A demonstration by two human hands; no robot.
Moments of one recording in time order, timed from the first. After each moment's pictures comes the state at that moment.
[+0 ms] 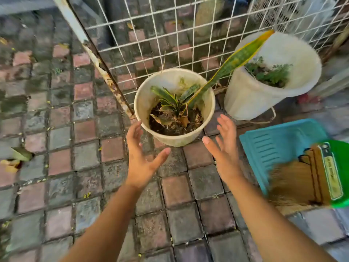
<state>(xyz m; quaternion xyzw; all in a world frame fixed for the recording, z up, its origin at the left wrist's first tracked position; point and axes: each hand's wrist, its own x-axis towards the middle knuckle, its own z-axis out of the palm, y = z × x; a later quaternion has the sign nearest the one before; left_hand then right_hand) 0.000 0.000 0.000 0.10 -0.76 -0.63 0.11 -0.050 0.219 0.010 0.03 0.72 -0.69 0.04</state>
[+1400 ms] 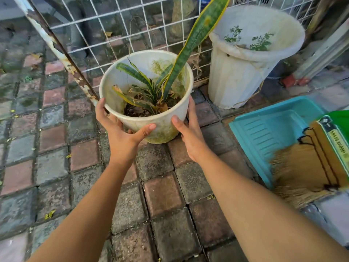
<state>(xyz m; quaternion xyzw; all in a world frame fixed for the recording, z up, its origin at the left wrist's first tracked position) -0.057 0.008 -0.064 0.01 -0.71 -0.67 0.21 -0.086 0.185 -0.073 0.01 0.64 -0.77 0.09</state>
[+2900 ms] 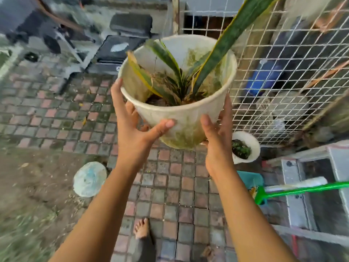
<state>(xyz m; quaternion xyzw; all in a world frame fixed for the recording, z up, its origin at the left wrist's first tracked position) 0.122 -0.044 0.721 0.08 -0.66 -0.69 0.31 0.044 0.116 0.699 -0.11 0.61 -0.78 0.08</state>
